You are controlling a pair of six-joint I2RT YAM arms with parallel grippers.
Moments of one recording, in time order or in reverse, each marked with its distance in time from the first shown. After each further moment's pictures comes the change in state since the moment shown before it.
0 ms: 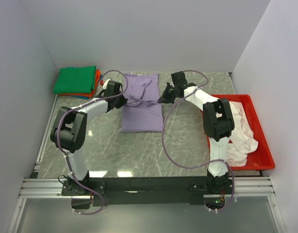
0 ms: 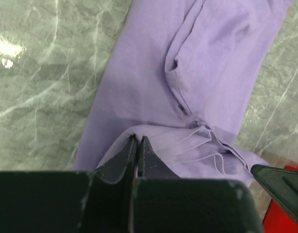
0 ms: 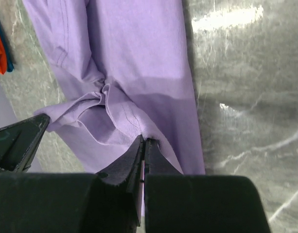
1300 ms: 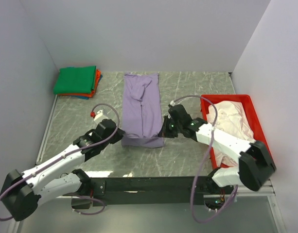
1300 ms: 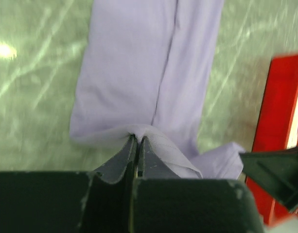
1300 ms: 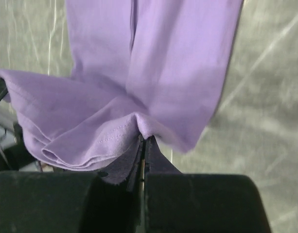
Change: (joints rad) left arm -0.398 -0.930 -0.618 -0.256 -0.220 -0.192; right arm 0.352 -0.794 -0.748 -0.017 0.160 -0.013
